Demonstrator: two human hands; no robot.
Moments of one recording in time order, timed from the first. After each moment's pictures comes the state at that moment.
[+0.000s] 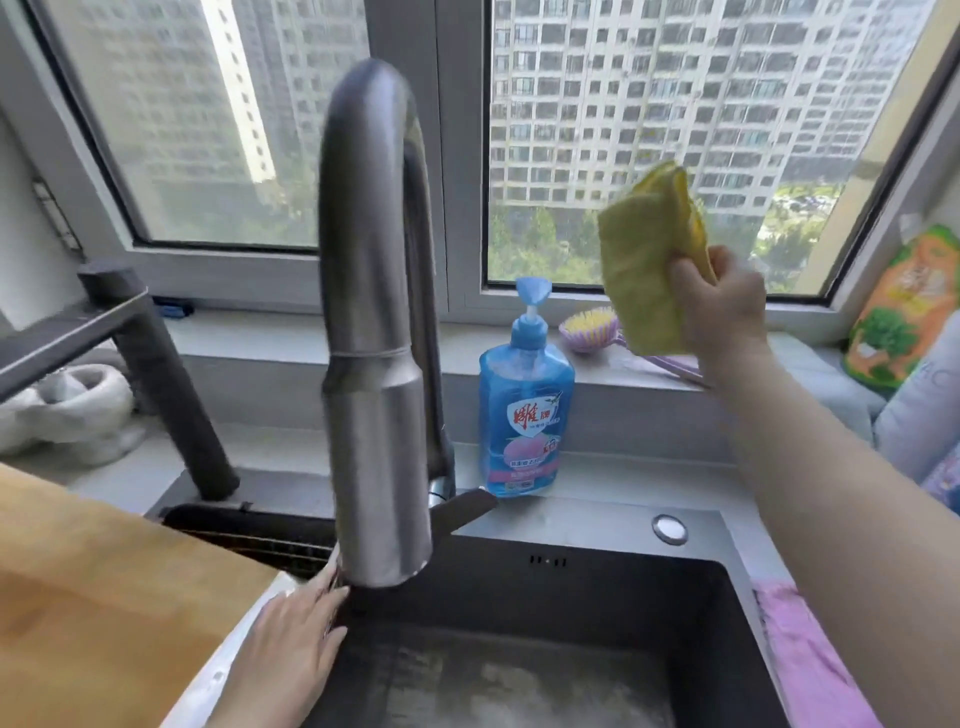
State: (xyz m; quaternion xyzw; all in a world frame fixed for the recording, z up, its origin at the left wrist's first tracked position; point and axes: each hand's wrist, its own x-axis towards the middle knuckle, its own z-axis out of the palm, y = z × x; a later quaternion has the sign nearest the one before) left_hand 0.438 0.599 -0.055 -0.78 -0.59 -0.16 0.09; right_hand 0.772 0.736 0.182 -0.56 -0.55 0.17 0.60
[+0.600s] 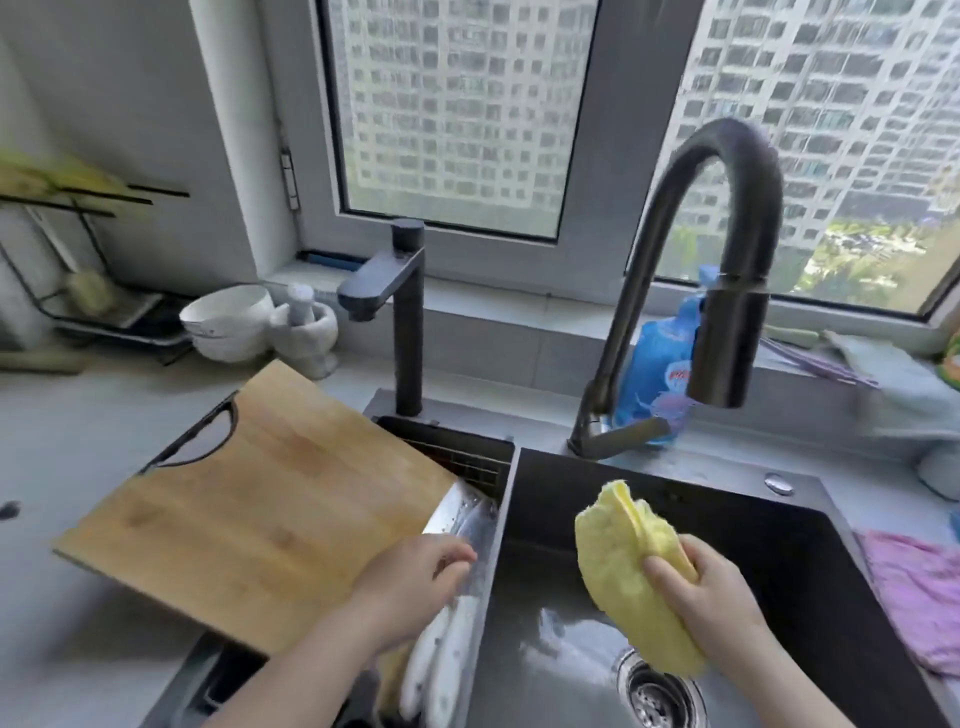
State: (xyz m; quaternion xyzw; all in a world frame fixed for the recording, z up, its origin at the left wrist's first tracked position) left_hand 0.367 0.470 0.037 -0.69 -0.65 -0.18 -0.27; right_hand 0.621 0.481 0.055 -0.64 -0.61 0.34 0.32
